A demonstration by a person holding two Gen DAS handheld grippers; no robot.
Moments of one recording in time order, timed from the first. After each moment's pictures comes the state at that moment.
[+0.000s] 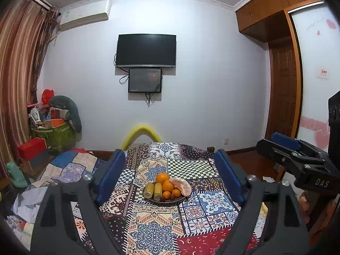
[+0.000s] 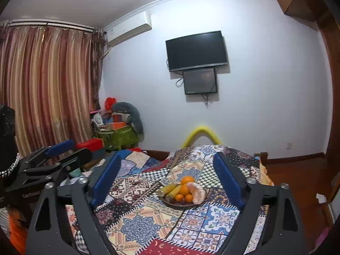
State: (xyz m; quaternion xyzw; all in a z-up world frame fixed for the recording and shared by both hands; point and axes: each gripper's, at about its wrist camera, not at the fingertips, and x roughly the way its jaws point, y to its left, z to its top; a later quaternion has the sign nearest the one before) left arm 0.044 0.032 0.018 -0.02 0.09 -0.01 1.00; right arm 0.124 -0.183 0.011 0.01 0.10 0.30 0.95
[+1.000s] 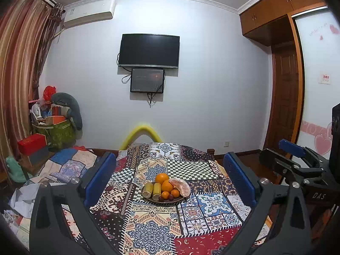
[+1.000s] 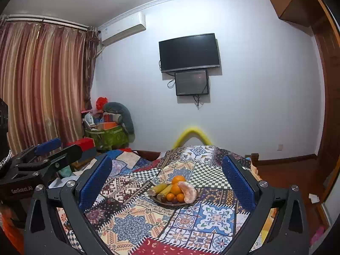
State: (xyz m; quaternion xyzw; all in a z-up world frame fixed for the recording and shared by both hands) left arm 0.038 0.030 0.012 -0.04 0.09 -0.01 1.00; right arm 0.114 -0.192 0.005 0.00 0.10 0.27 0.96
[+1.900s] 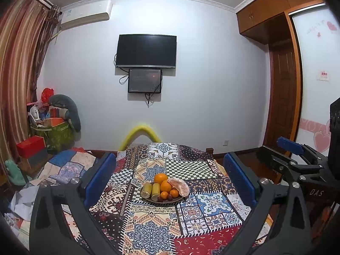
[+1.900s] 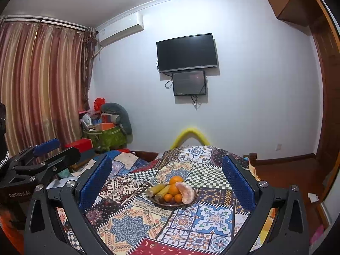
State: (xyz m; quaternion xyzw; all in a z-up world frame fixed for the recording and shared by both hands) left arm 0.040 0.024 0.010 -0.03 0.09 -0.01 1.00; right arm 0.115 -0.195 0.009 0.01 0.10 0.26 0.96
